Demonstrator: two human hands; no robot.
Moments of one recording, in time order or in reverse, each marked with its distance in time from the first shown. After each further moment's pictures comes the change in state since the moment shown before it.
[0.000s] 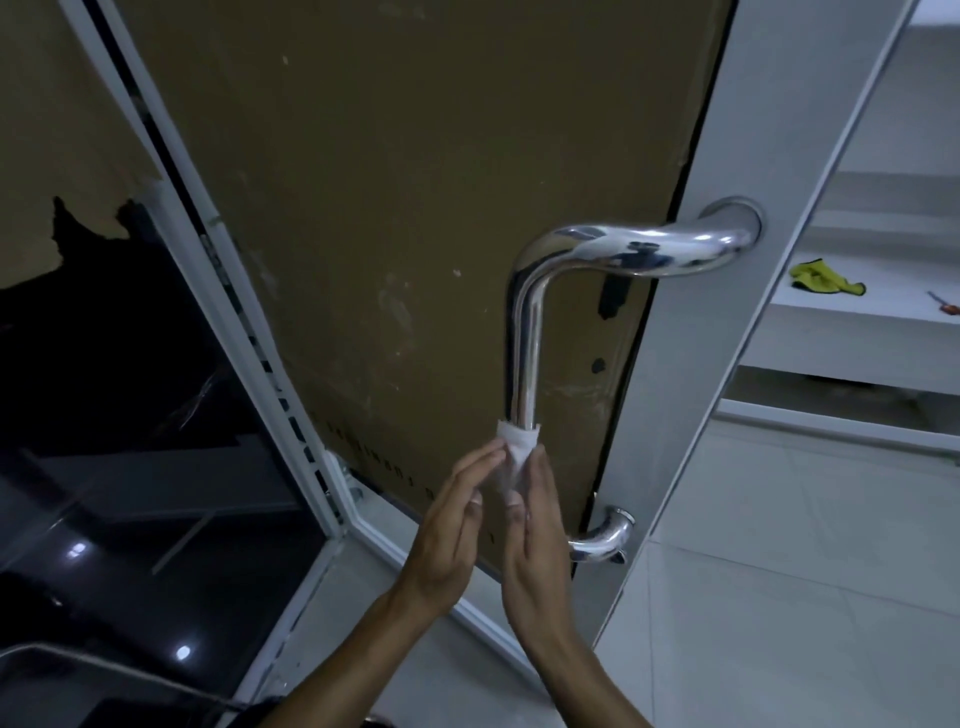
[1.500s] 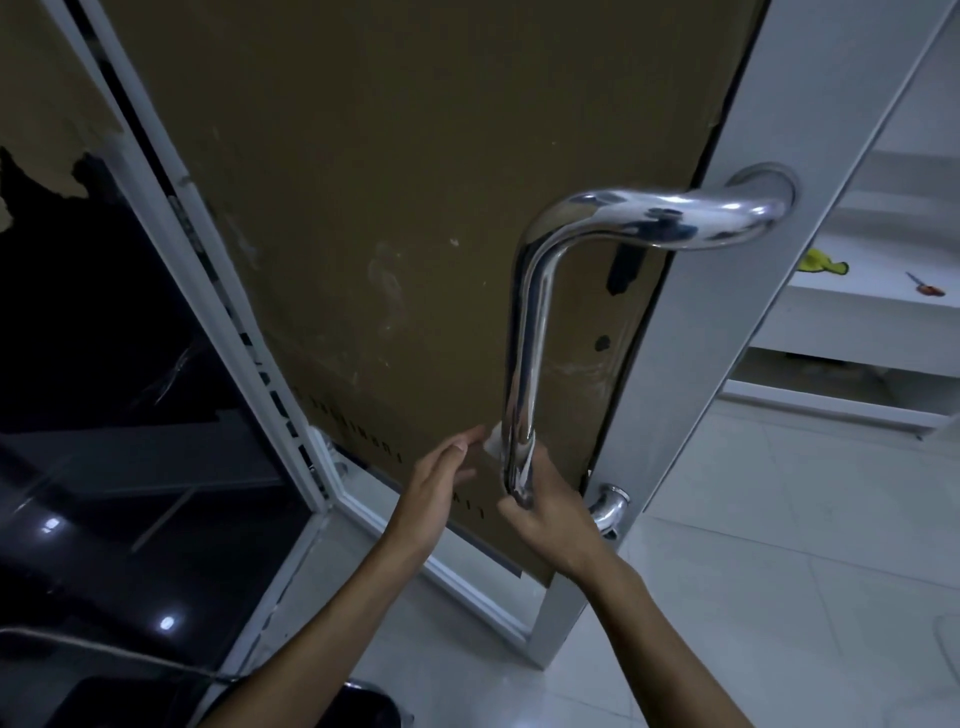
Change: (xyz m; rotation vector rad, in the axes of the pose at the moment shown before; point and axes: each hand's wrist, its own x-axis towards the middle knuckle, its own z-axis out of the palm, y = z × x) left_hand 0.023 0.003 -0.011 -0.344 -0.009 -0.594; right_hand 0.039 0.013 -0.038 -0.351 -0.401 0.027
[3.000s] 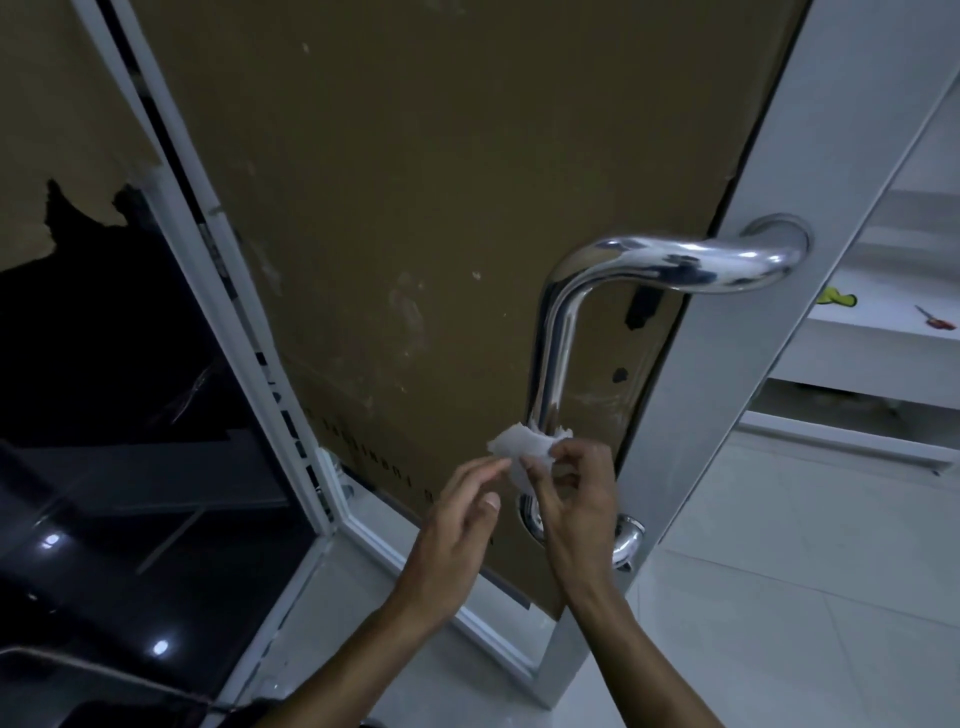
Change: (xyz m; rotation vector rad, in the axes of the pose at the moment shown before) left_hand -0.029 0.014 -0.002 0.280 -0.034 0.196; right_hand 0.014 -0.024 0.010 0.180 0.725 -0.227
